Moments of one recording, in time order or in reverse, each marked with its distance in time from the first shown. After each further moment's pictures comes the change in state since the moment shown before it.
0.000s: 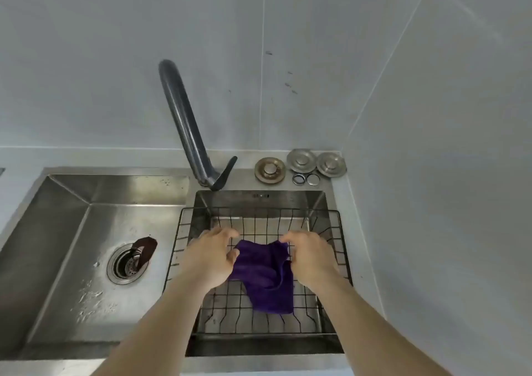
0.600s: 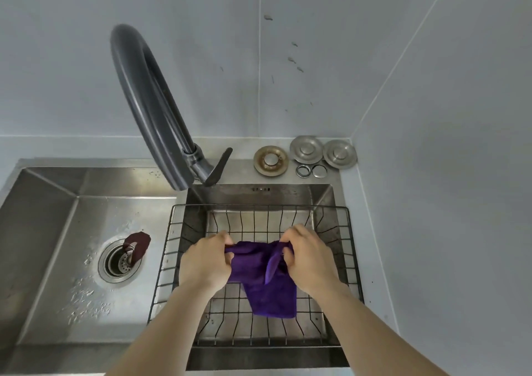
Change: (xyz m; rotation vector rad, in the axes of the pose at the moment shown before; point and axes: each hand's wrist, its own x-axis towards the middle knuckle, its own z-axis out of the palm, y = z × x) left_hand 0.028 -0.008 0.036 -0.054 -0.018 -0.183; right_hand 0.026 0.015 0.028 0.005 0.040 -0.062
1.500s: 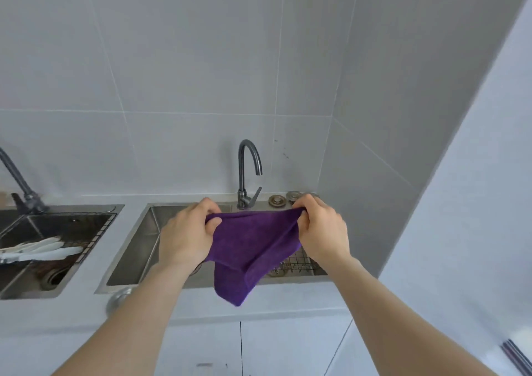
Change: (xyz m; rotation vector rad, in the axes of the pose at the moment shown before) left_hand -0.412 -0.100 -0.180 -0.178 0.724 0.312; right_hand -0.382 -0.224 -0.131 0.018 0.751 -0.146
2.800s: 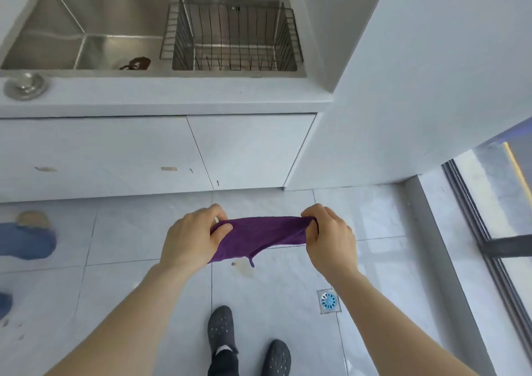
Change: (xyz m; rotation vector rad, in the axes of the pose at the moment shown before) left_hand -0.376 -0.006 0.225 -0.028 -0.629 -0.147; right_hand -0.403 0.203 0.049 -0.036 -0.470 0.425
